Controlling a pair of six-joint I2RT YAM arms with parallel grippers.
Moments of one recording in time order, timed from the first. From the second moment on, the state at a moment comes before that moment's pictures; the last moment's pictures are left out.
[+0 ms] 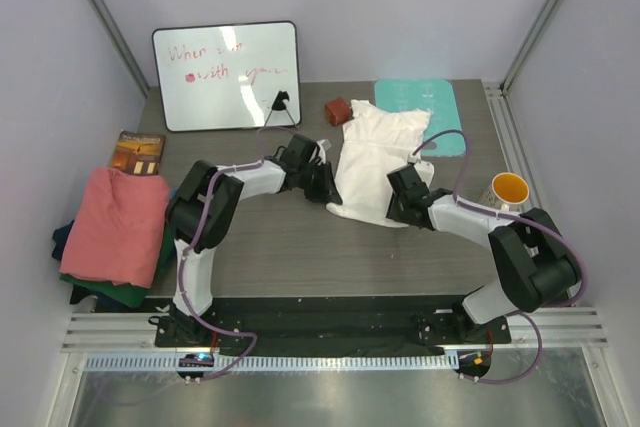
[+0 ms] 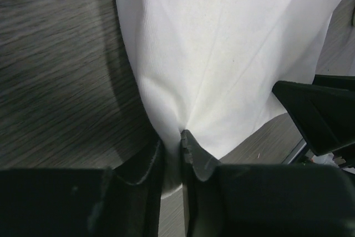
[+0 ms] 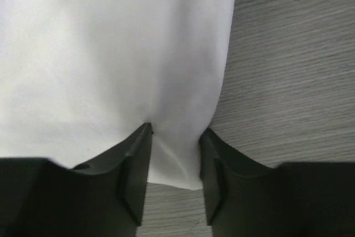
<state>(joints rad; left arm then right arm) -0.57 2.04 1.25 -0.11 0.46 -0.63 0.48 1.48 0.70 -0.24 0.30 0.66</state>
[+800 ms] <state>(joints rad) -0.63 1.97 1.15 -0.09 0.42 -0.66 0.48 1.41 0.64 -0.23 0.24 0.69</state>
